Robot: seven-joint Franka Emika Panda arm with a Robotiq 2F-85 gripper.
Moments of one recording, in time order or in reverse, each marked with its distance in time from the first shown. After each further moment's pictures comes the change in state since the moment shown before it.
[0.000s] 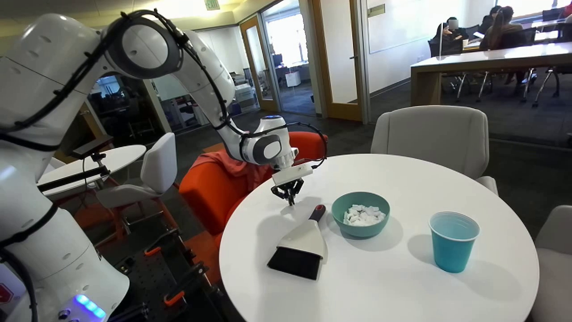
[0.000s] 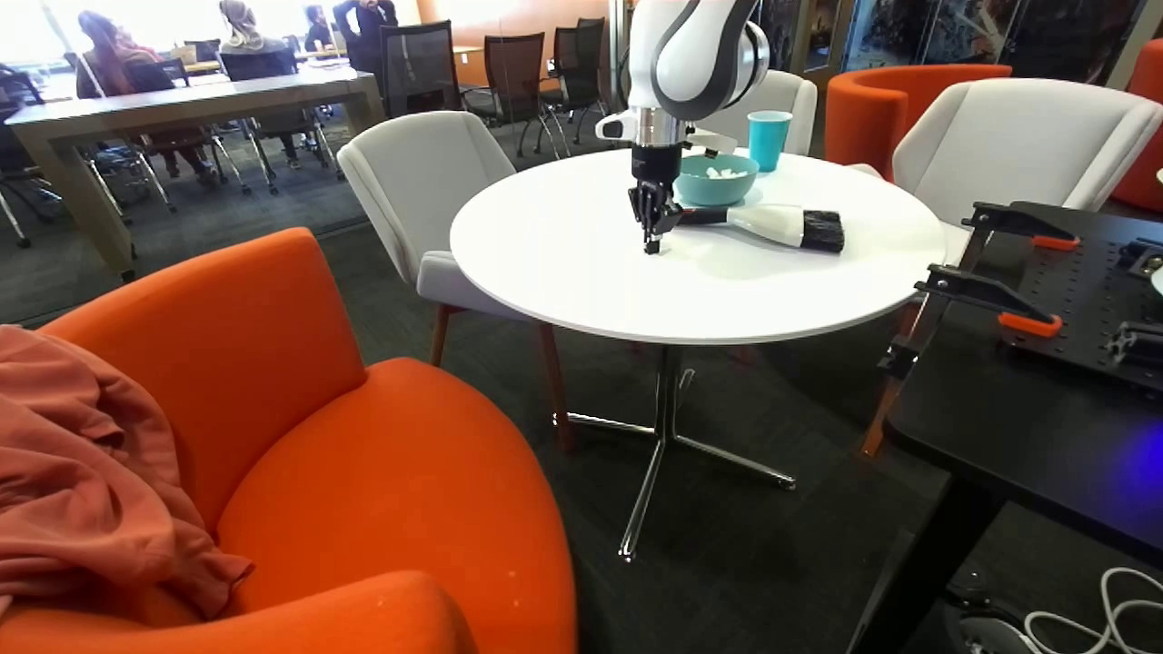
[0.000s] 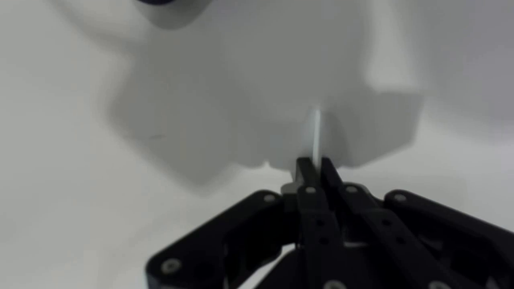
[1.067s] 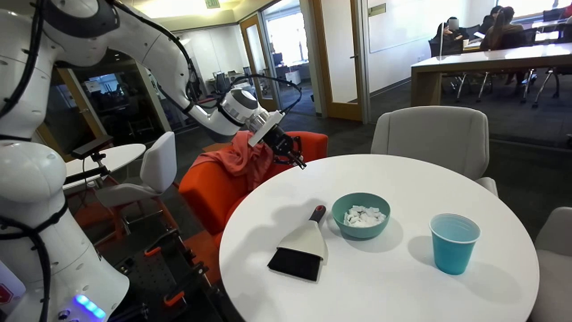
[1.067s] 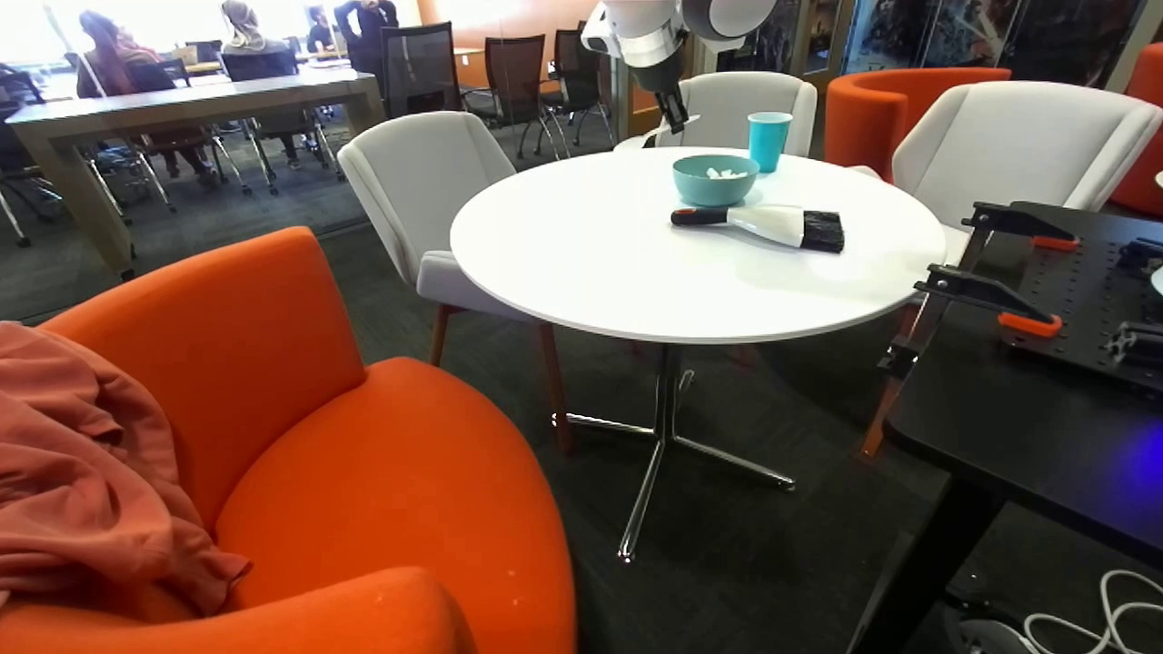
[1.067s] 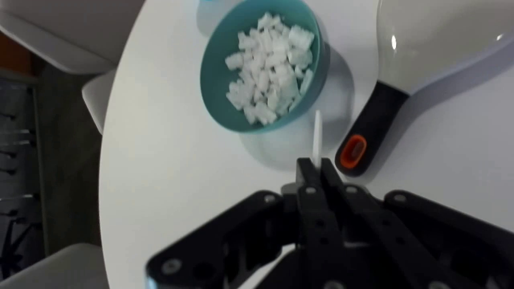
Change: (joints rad) arm 0.734 -0.221 -0.689 -0.094 -0.566 -0.283 0.935
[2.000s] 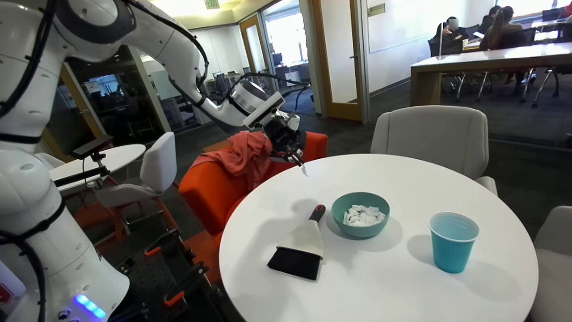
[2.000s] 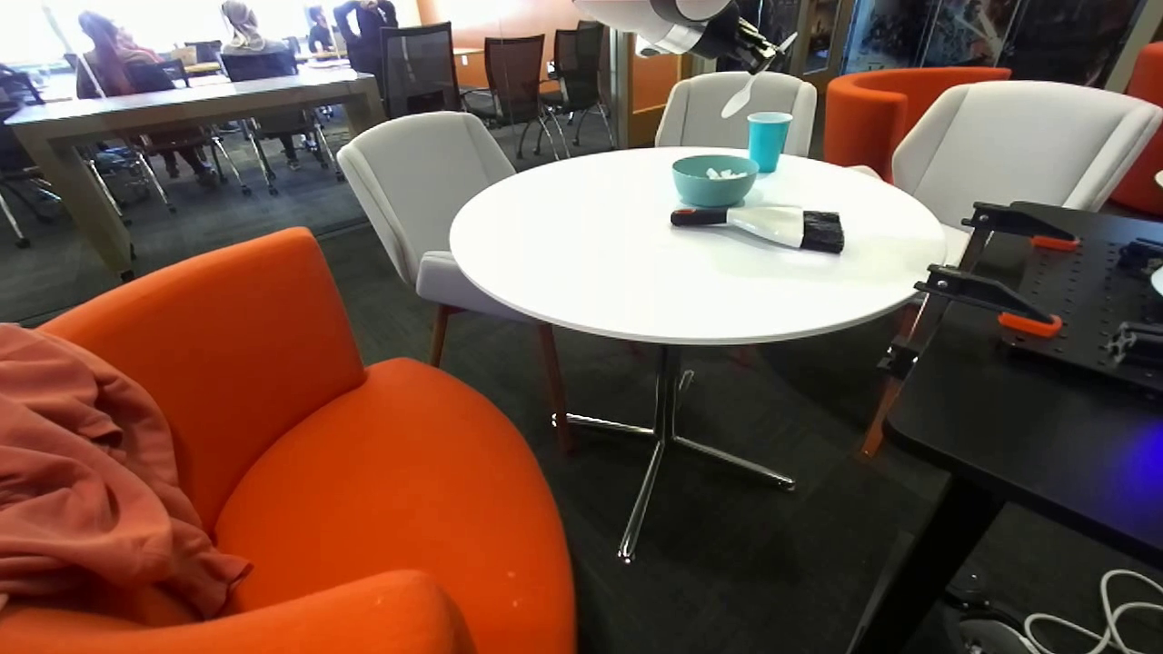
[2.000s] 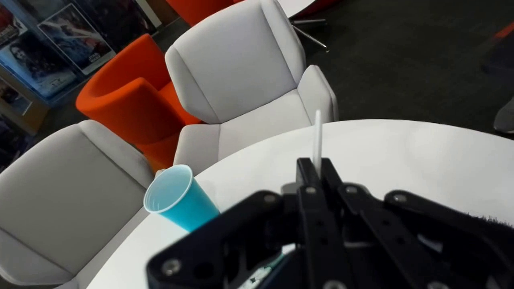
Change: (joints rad) arm -0.280 0.001 0.294 0.171 -0.133 -0.819 -0.097
